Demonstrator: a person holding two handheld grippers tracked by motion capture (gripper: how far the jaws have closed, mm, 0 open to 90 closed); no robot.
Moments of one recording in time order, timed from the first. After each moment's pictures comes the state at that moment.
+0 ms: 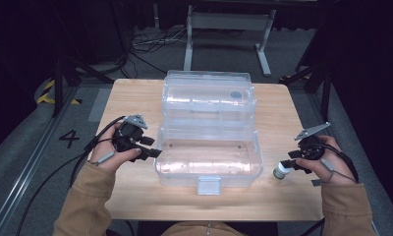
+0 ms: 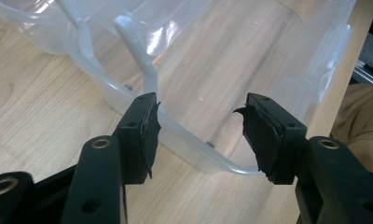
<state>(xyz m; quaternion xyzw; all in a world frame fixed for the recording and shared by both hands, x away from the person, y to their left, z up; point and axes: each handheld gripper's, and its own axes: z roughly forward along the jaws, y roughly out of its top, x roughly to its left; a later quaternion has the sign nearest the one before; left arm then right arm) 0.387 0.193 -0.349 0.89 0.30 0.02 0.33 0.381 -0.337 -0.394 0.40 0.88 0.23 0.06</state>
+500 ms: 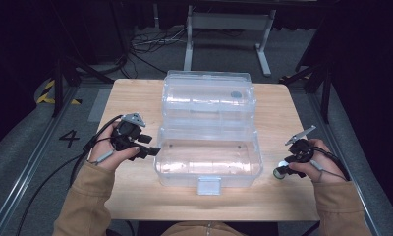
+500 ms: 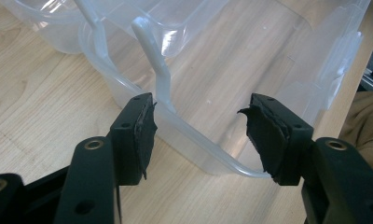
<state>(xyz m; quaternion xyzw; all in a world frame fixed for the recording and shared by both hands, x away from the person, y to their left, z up) 0.388 0.195 -0.348 0.89 0.31 0.02 0.33 0.388 -0.327 -0.418 0.40 0.90 0.18 0.03</state>
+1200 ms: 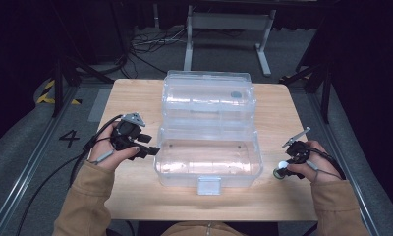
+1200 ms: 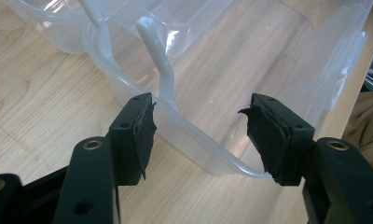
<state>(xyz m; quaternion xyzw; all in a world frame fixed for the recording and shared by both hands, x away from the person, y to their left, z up) 0.389 0.196 -0.349 0.89 0.31 0.03 0.33 0.391 -0.325 -0.430 0.41 0.90 0.15 0.02</state>
